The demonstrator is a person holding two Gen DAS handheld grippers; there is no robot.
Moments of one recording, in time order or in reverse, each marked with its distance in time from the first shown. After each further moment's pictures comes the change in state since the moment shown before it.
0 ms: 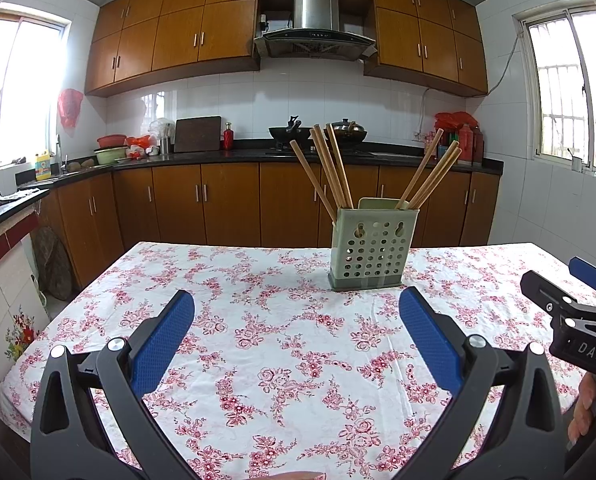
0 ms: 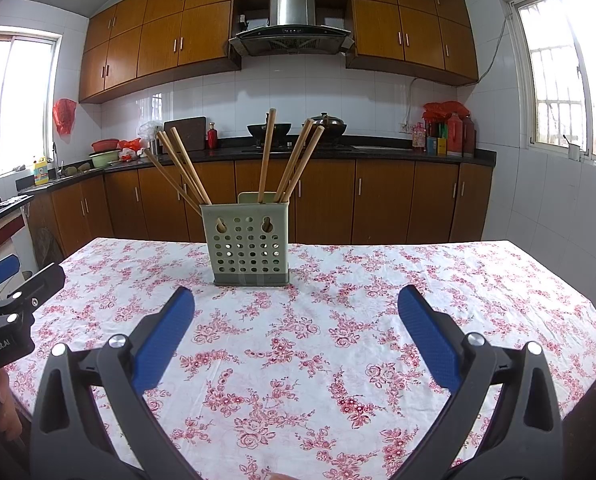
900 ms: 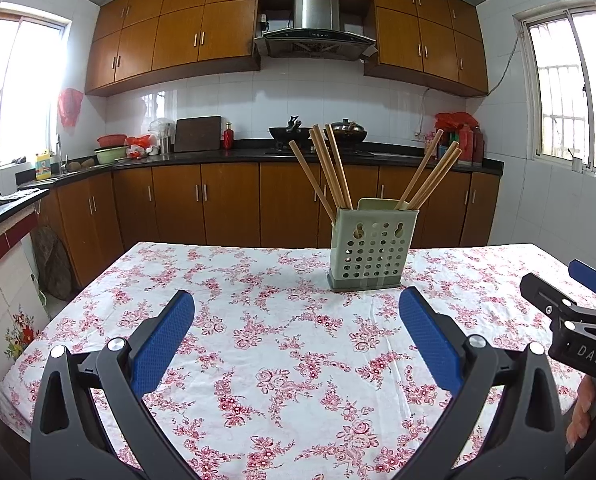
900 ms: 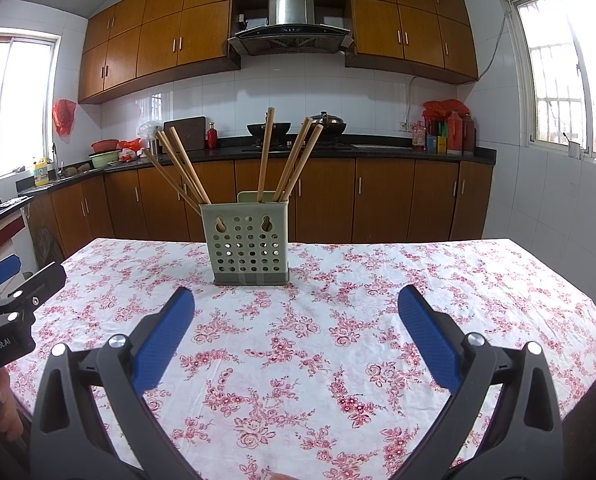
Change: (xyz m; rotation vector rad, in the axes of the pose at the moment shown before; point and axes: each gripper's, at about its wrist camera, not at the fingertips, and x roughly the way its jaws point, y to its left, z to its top) left arm 0.002 -0.002 0.000 -0.002 0.001 0.001; right arm 0.000 0.000 0.001 0.004 0.001 -0.001
